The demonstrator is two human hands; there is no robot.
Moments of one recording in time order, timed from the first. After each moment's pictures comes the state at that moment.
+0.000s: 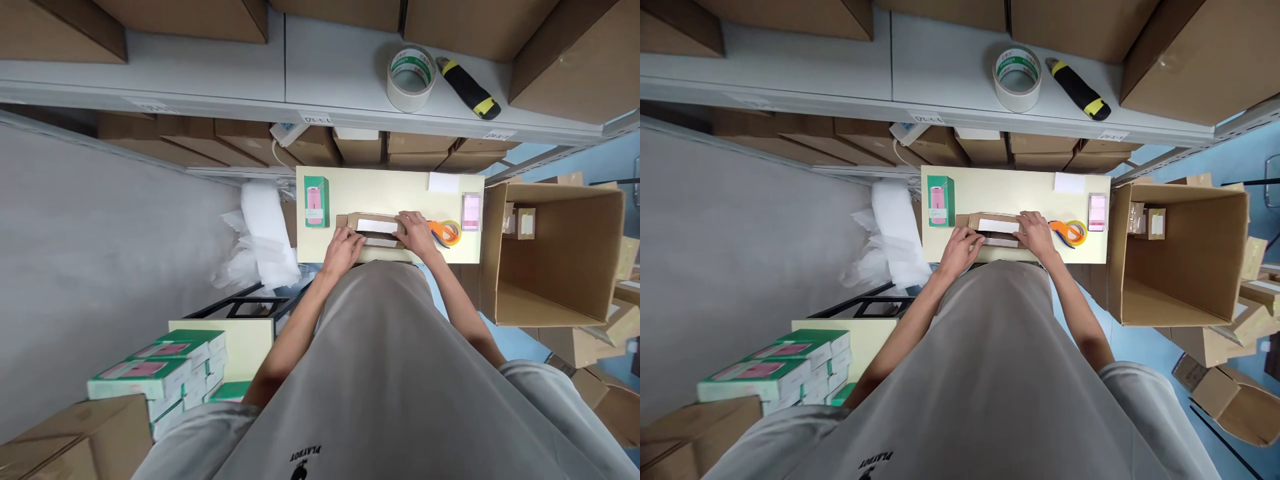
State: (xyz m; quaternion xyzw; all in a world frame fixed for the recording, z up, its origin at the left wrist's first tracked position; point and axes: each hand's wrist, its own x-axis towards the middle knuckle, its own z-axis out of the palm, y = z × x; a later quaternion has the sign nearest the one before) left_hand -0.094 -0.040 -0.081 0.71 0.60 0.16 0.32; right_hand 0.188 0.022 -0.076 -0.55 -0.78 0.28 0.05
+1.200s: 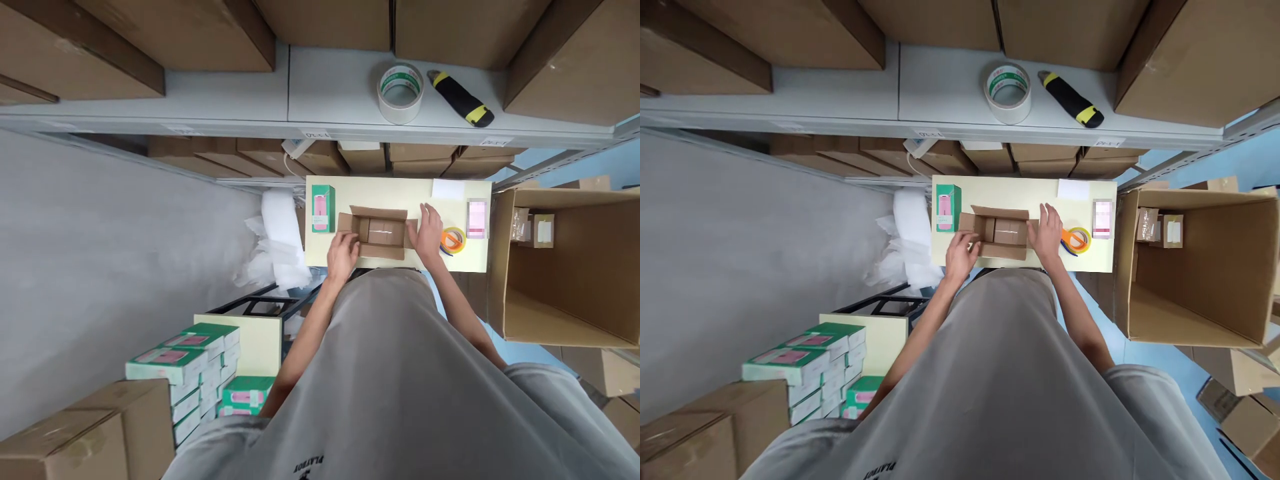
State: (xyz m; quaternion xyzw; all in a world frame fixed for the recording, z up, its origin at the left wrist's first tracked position) left_hand -0.082 -0.047 -0.101 0.63 0.71 0.17 0.26; right_hand 0.208 0.029 -0.113 -0.67 -0.69 0.20 0.19
